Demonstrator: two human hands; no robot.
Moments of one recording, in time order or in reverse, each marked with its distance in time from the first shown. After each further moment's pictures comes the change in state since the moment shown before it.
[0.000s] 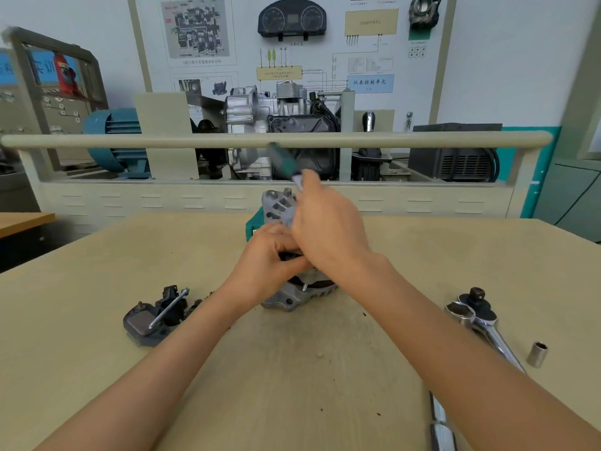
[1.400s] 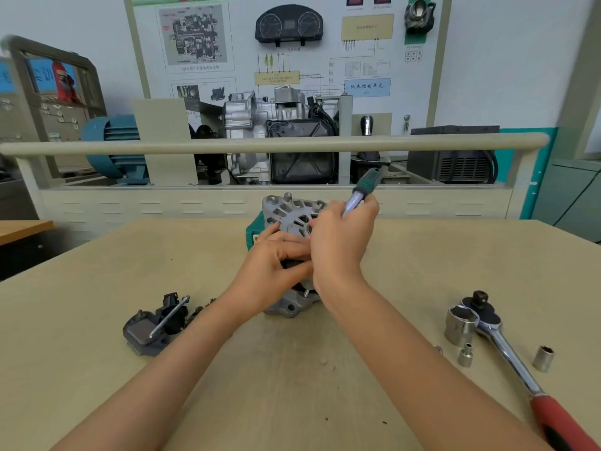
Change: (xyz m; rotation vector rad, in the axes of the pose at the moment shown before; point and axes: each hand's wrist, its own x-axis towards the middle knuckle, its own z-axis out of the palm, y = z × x) left_hand 0.001 -0.004 -0.002 0.083 -0.033 0.035; right_hand -0.001 -0.012 0.020 1.056 0.555 0.651
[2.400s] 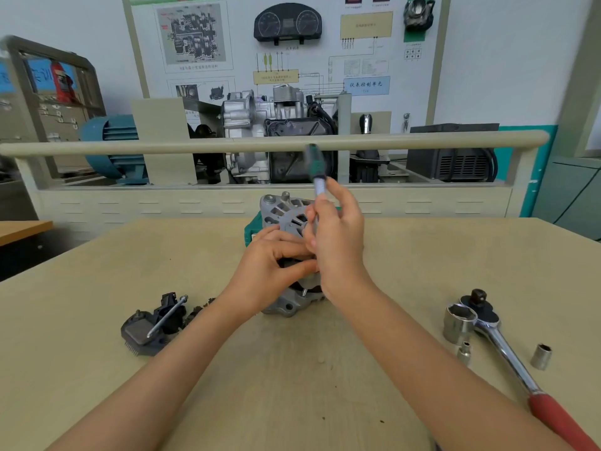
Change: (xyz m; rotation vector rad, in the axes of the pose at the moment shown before) left_hand -0.002 0.007 0.002 -0.067 0.059 -0.014; right_hand 0.003 0.003 -0.014 0.229 -0.385 0.128
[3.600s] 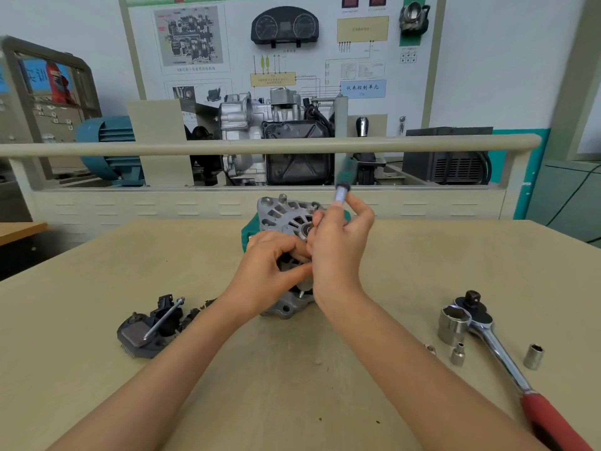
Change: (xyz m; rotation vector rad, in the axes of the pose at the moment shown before) left_hand 0.002 -0.001 0.001 0.092 0.003 -0.011; right_hand -0.005 0.003 0.003 0.087 0.177 -0.022
